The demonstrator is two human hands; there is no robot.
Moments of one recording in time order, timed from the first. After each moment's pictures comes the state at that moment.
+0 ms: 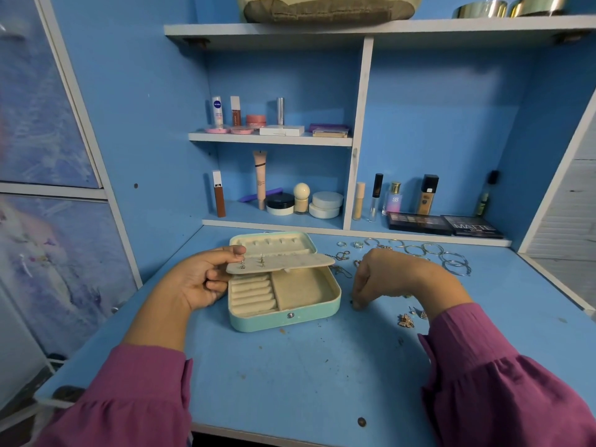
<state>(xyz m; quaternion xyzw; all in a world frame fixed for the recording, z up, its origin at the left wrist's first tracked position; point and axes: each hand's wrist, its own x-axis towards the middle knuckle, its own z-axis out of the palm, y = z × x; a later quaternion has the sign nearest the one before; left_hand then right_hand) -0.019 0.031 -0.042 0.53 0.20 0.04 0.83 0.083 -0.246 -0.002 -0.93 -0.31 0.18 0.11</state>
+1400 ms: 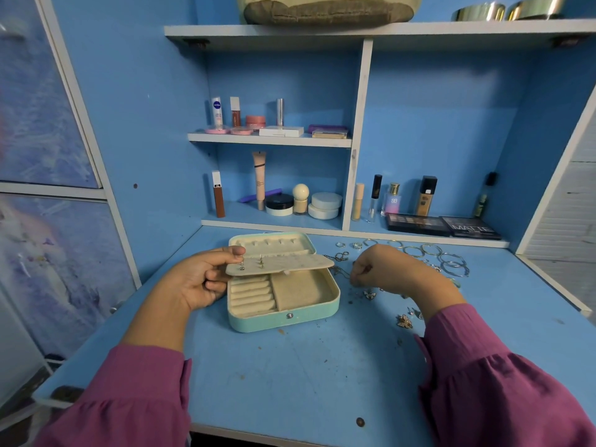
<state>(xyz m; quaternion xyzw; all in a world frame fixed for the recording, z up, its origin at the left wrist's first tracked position) -0.019 0.030 -0.041 0.53 0.21 0.04 0.82 0.093 -0.248 -0.013 -0.93 -0.31 0.09 0.17</state>
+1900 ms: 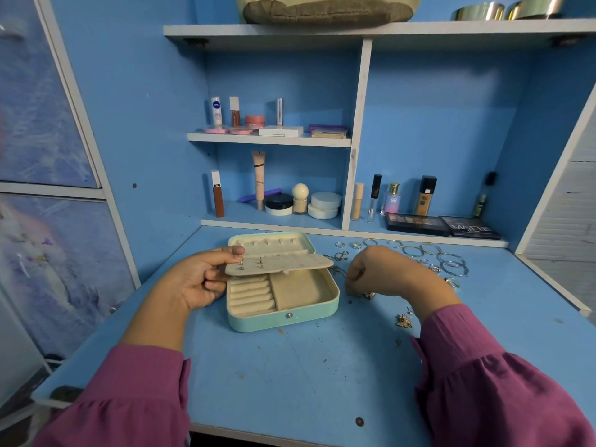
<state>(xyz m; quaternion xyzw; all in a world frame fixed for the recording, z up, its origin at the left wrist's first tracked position) -0.017 0.032 -0.044 0.53 0.19 0.04 0.82 0.091 -0.241 -0.016 -0.94 -0.30 0.09 0.14</state>
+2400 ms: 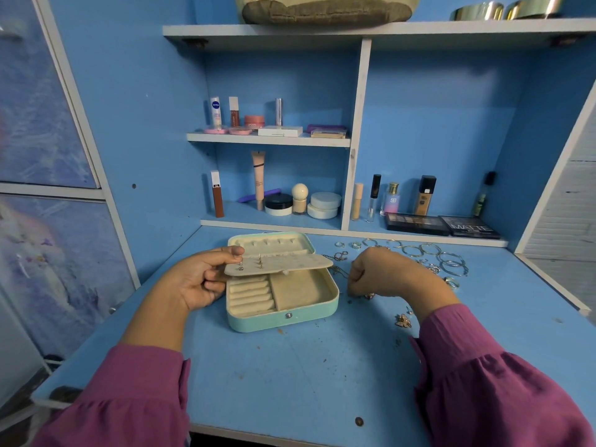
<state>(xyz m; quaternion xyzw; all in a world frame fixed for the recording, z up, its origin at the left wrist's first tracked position) -0.017 0.033 -0.044 0.53 0.20 0.04 0.82 0.089 -0.241 -0.016 -0.94 -0.29 0.10 0.13</state>
